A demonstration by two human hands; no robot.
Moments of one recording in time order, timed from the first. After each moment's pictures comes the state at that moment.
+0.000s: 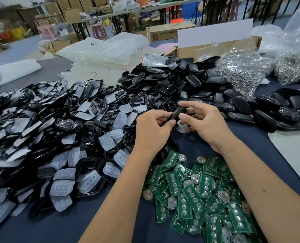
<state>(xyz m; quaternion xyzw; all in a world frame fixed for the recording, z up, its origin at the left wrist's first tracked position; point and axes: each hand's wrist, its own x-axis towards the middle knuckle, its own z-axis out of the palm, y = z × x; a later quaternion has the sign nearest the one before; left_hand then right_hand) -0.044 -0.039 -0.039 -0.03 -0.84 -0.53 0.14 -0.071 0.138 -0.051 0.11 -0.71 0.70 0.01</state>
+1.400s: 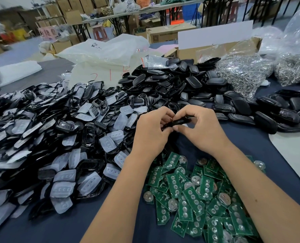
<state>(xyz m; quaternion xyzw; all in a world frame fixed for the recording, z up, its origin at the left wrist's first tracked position) -0.041 -0.045 -0.034 -0.12 -0.89 -0.40 0.20 -0.061 0.128 -0.040 0.23 -0.81 0.52 0.13</state>
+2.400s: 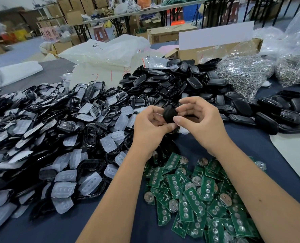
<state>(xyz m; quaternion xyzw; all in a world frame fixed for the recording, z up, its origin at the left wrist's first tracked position) -0.044 -0.047 -0.033 0.00 -0.75 -0.66 0.10 -0.061 0.125 -0.042 0.17 -0.72 0.66 0.11</state>
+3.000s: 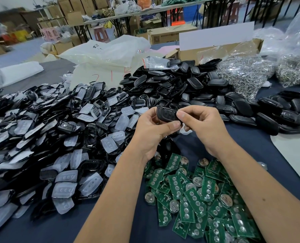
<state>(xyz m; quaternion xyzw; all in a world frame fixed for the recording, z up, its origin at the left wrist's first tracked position) -0.040 -0.046 -0.026 -0.04 -0.57 -0.82 -0.03 -0.060 0.124 -0.039 0.16 -0.69 0.70 0.06</state>
